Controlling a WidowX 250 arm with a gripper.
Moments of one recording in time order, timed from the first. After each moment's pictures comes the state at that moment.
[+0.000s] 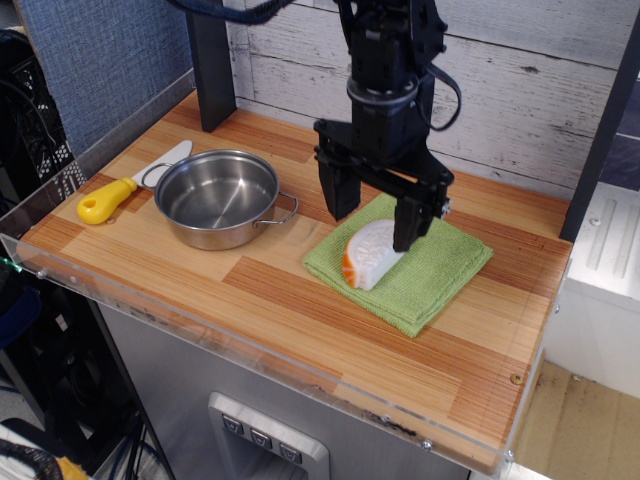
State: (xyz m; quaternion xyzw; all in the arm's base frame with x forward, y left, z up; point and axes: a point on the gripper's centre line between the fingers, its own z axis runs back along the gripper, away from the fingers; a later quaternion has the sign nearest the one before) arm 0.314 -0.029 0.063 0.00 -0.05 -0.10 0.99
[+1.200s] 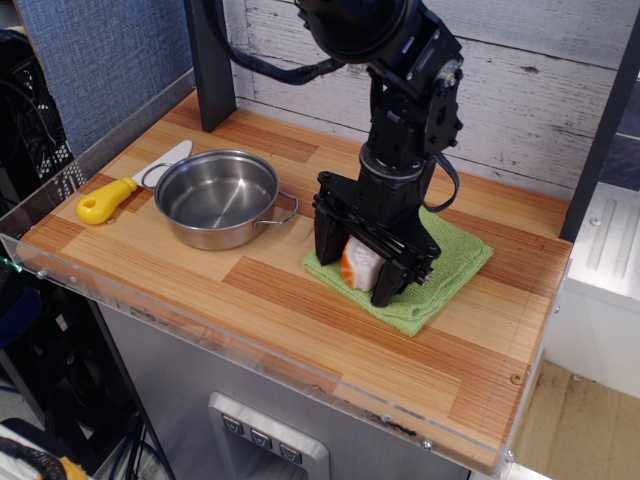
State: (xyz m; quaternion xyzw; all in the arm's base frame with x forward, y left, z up) arm 0.304 -0.023 0.012 0.09 0.01 -0.13 0.99
